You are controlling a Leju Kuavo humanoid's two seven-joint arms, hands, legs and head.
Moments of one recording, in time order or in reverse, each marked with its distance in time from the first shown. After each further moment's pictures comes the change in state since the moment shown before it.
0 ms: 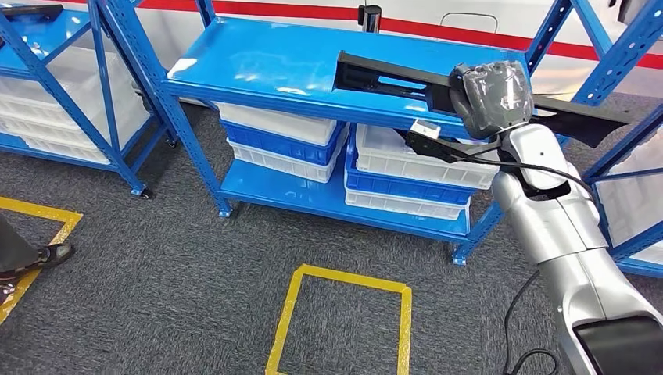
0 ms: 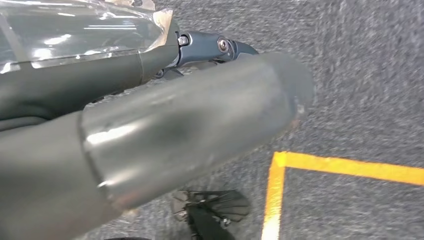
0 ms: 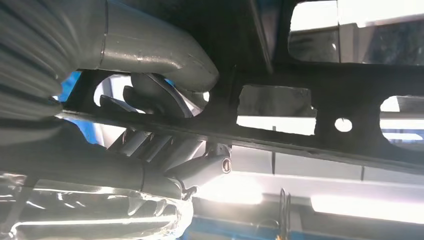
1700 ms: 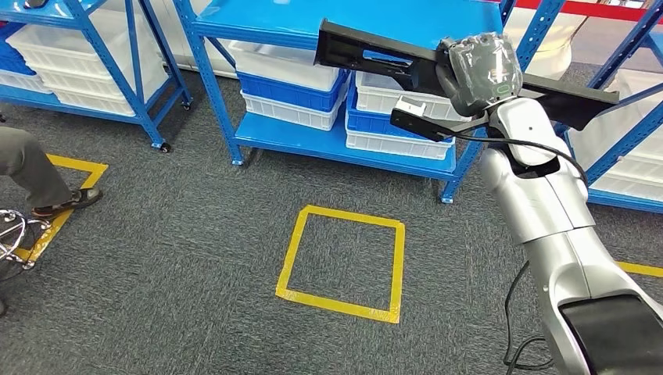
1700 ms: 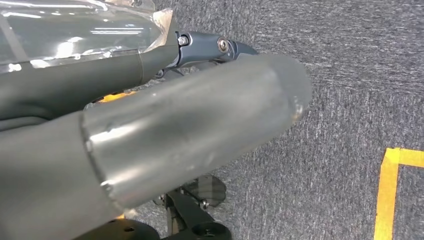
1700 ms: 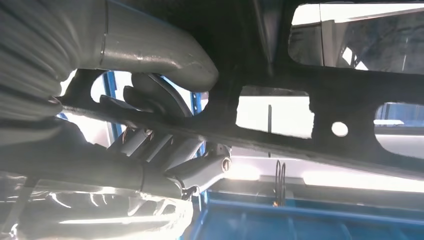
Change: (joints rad) left arm -0.009 0.006 0.030 0.000 -0.004 -0.013 -0.005; right arm -0.083 0.082 -0.030 0.031 0.054 0.038 -0.016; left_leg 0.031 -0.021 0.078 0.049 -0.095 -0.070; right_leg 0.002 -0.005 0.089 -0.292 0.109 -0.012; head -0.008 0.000
